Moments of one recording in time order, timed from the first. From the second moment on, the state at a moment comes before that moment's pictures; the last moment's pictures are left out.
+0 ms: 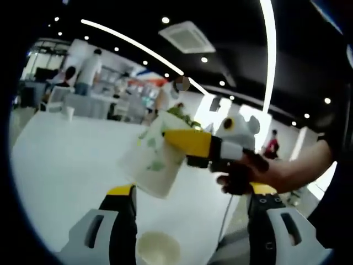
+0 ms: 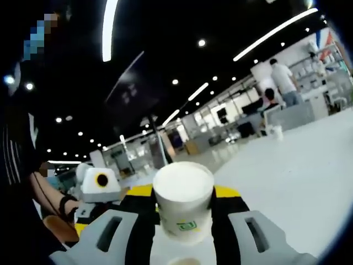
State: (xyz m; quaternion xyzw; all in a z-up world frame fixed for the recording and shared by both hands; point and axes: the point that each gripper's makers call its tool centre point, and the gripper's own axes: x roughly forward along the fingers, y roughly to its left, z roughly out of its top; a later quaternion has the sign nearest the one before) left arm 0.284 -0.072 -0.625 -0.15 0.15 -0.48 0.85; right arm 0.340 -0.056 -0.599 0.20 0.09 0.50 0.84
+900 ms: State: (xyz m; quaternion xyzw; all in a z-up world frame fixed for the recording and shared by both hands) left arm 0.286 -0.037 -0.608 -0.22 0.12 -0.48 0.84; right arm 0.315 -0.048 -0.614 0.25 0.12 0.57 0.78
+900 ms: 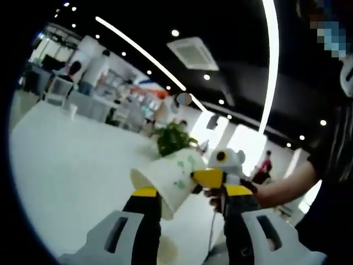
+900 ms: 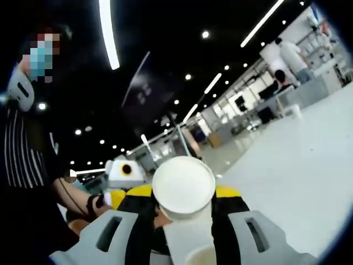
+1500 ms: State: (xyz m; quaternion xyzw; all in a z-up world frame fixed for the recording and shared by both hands) left arm 0.280 -0.032 -0.599 -0.20 0.11 -0.50 0.83; right arm 0.302 -0.046 -0.612 0.27 0.13 0.59 0.75
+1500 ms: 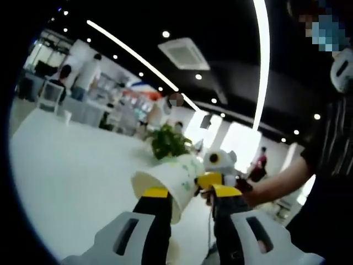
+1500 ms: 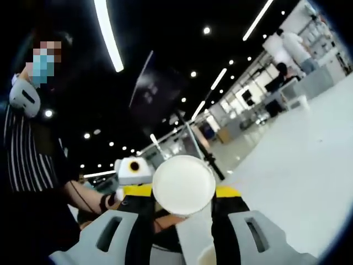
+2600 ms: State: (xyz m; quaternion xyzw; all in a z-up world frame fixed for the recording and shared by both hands) left arm 0.270 -0.034 -0.600 -0.15 0.13 -0.54 0.82; right arm 0.294 -0.046 -0.624 0.29 0.15 0.59 0.73
